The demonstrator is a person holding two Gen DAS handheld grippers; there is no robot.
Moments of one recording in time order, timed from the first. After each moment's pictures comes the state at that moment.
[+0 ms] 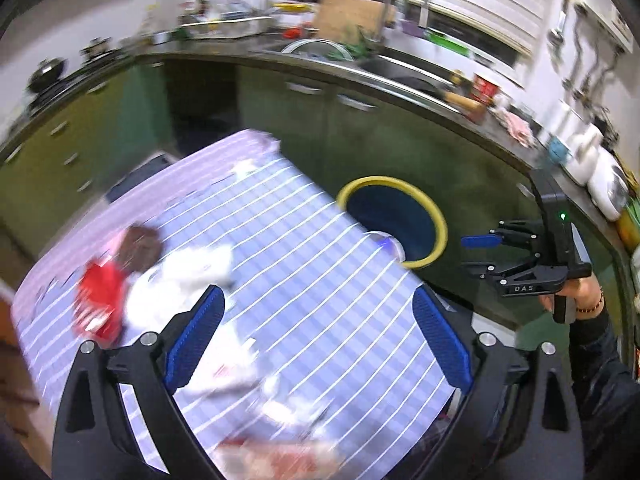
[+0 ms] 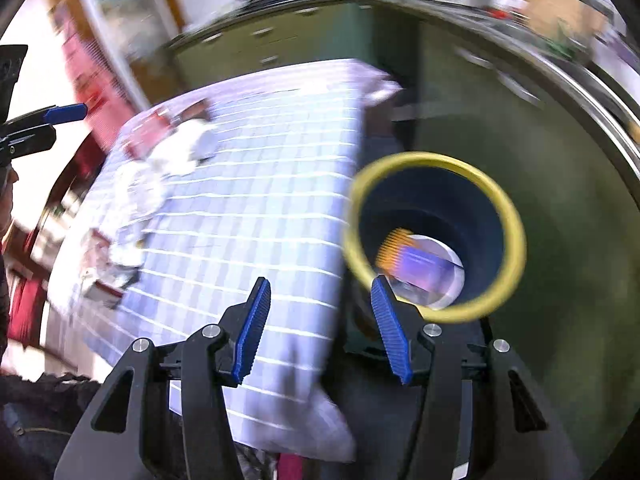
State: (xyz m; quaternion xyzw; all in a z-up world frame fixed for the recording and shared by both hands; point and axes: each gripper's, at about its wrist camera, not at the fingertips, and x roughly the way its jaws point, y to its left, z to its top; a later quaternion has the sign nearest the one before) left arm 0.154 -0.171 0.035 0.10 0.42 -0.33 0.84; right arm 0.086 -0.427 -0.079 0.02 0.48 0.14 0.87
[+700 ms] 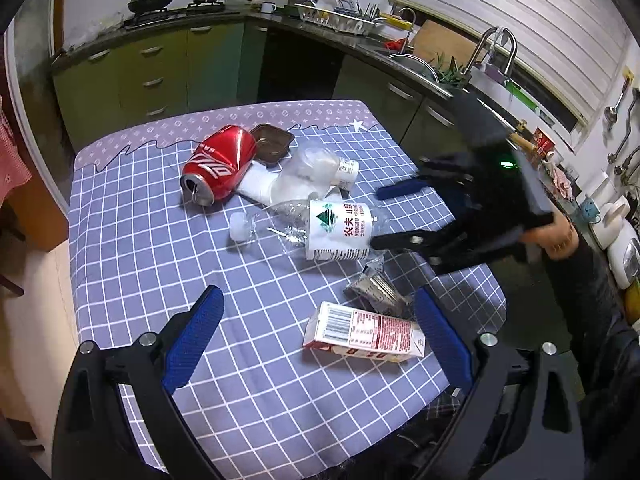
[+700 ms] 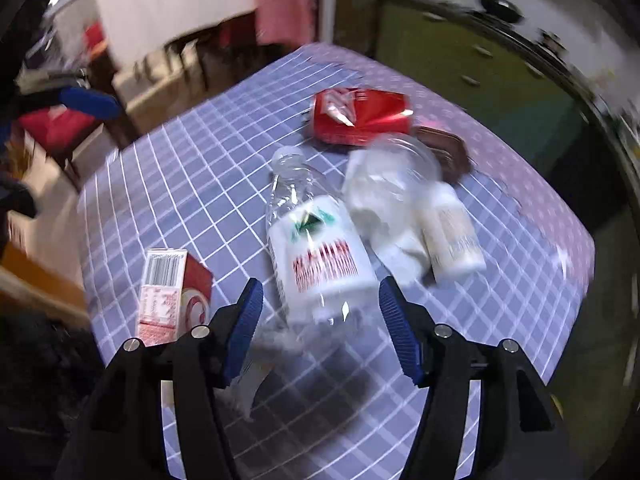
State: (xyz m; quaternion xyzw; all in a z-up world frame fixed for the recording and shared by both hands) left arm 0.096 -0.013 -0.003 -0.01 0.45 -0.23 0.86; right arm 0.180 -0.152 -0.081 -0.26 0.44 0.38 0.77
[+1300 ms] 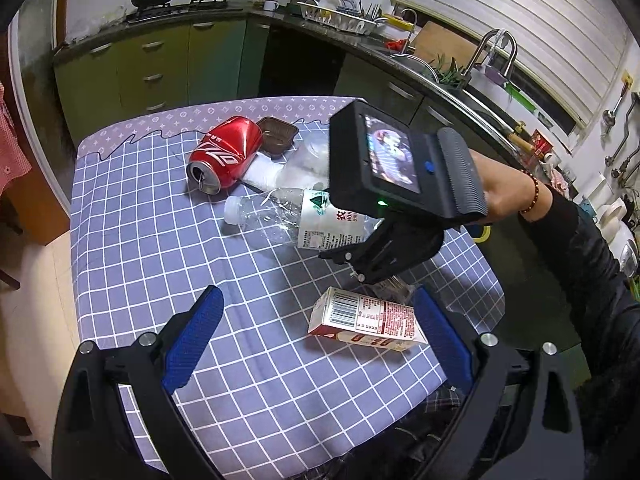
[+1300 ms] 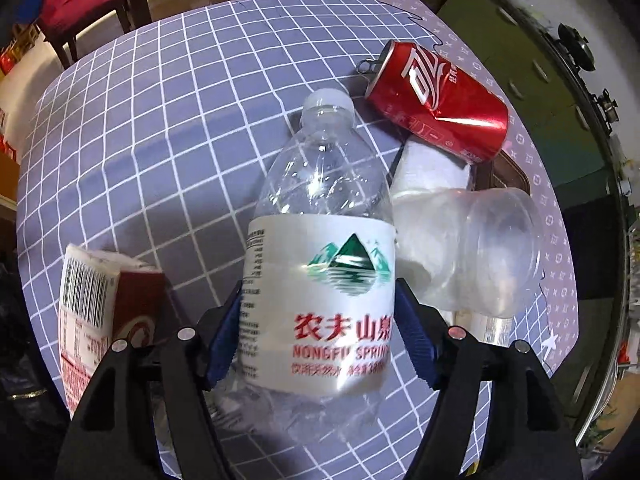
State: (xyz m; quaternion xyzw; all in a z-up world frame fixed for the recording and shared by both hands) left arm 0.090 -0.002 -0.007 -0.02 0.45 -0.23 0.86; right arm 0.207 -0.082 -0.141 -0.43 0.47 0.36 0.69
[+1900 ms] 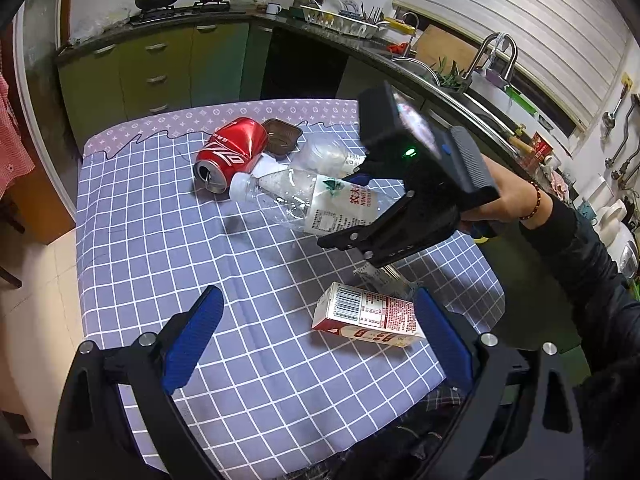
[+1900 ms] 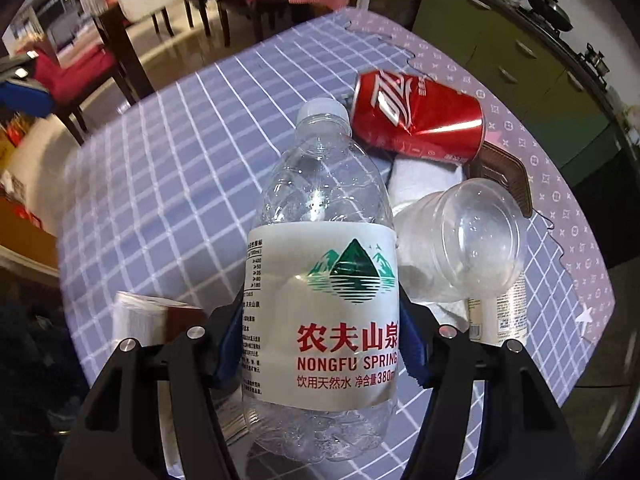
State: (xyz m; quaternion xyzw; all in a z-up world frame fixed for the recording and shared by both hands) left arm 0.082 0.004 -0.005 -0.02 0.45 -0.23 0.86; right arm 0.241 -0.101 -0.115 -0.30 0.48 0.40 0.73
